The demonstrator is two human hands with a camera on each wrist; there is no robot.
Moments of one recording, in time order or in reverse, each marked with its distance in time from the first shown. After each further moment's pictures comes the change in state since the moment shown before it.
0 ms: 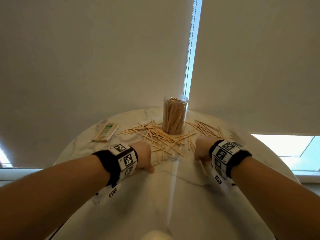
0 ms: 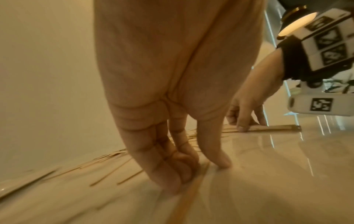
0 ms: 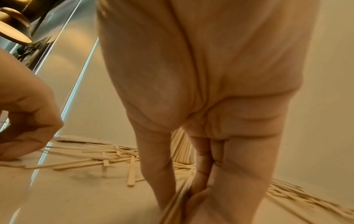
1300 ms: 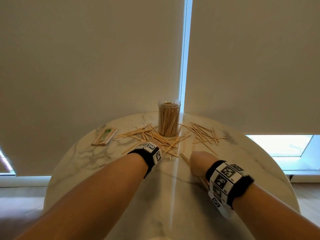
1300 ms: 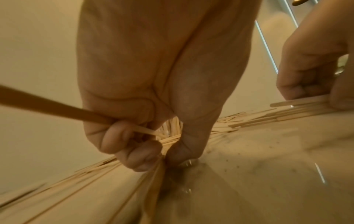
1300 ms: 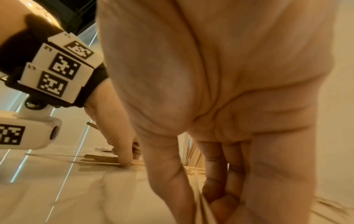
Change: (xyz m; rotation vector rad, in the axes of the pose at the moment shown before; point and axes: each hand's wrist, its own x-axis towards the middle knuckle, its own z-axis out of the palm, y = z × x) left_hand 0.040 0.053 0.001 0.292 0.084 -0.012; right_hand -0.044 0.002 0.041 0.161 0.085 -0.013
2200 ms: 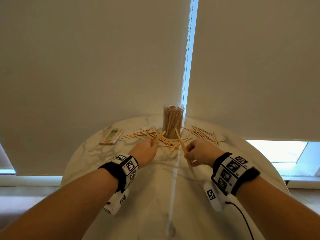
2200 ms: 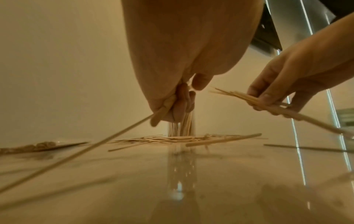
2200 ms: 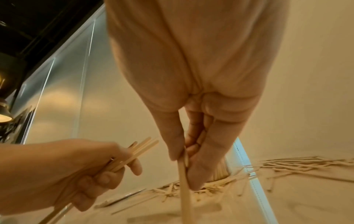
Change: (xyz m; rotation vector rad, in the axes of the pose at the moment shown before) left_hand -0.063 -0.046 0.030 -0.932 0.439 0.063; right_hand -0.015 -0.007 -0.025 0.784 0.082 -0.051
